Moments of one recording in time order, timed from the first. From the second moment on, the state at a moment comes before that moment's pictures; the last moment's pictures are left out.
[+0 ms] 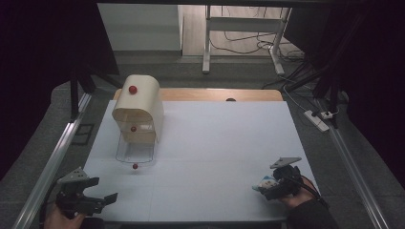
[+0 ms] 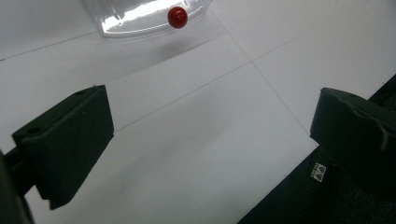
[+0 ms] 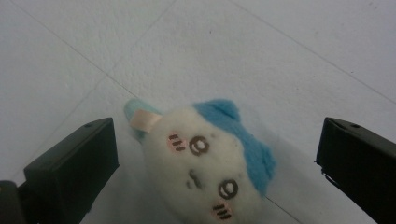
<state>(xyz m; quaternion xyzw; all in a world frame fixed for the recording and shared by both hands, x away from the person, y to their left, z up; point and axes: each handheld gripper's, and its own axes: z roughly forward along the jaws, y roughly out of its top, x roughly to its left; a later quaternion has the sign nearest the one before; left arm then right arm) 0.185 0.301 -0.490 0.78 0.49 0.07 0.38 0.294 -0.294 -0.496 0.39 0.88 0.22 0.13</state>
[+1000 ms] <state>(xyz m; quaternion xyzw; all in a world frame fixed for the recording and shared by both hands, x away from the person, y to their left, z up) 0.186 0.300 -0.490 0.79 0.49 0.06 0.37 0.298 -0.293 -0.488 0.38 0.88 0.25 0.13</state>
